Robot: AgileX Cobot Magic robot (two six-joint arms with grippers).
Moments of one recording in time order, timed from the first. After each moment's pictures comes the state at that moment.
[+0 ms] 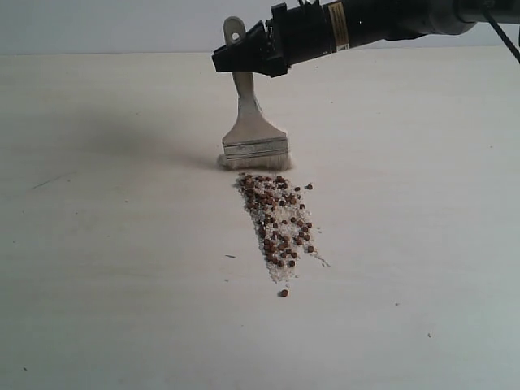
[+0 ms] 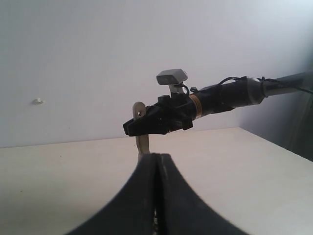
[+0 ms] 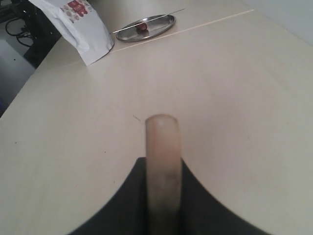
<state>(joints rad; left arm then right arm) 0.00 0.15 -0.06 -1.73 0.62 1.54 0.25 2.39 -1.83 -1.72 -1.22 1.43</state>
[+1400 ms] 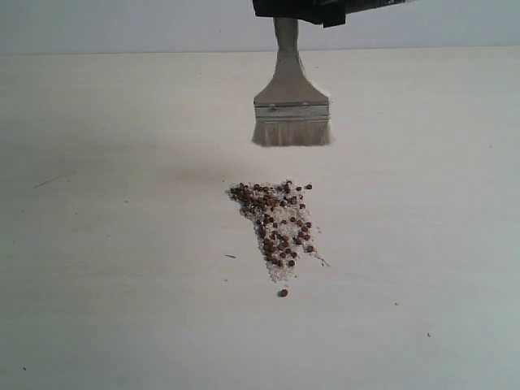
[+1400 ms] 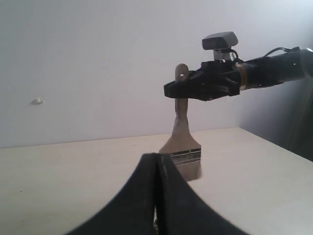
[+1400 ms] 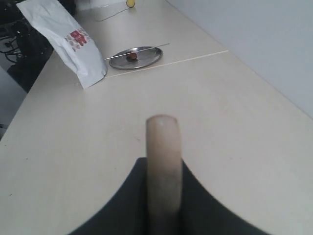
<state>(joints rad) 0.00 0.15 -0.06 -1.73 0.62 1.54 0.15 2.03 -1.50 -1.68 -1.22 1.33</state>
